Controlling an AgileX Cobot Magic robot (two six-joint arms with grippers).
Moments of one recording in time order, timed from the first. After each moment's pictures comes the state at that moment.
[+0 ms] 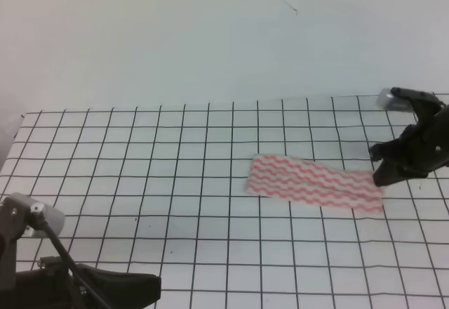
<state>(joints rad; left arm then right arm) -0.13 0.86 -0.45 -1.25 0.84 0.93 0.05 2.06 -1.35 0.58 0.76 -0.50</state>
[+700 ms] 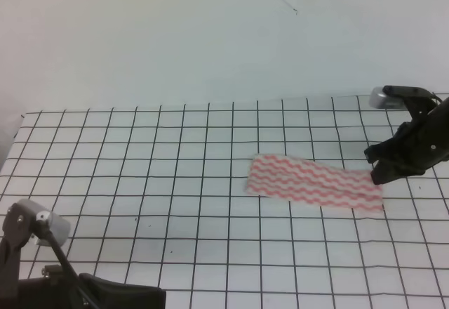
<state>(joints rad) -0.13 0.86 -0.45 -1.24 0.89 0.93 0.08 2.03 -1.35 0.54 0.74 -0.51</state>
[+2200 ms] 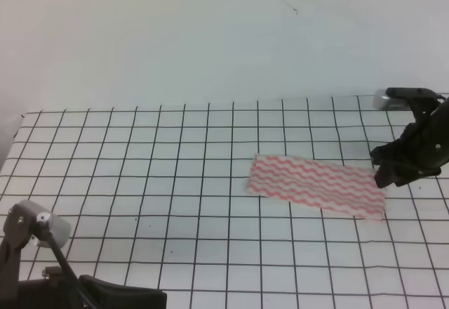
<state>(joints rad) -0.13 0.86 -0.45 -1.24 0.91 0.93 0.08 2.04 -1.38 0.41 0.75 -0.41</state>
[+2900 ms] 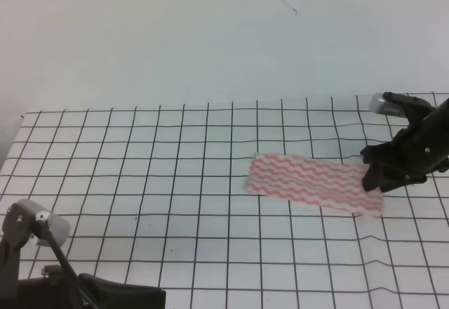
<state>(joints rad) -0.13 0.86 -0.45 -1.24 0.90 0.93 0.08 2.10 -1.38 0.52 0.78 -0.40</state>
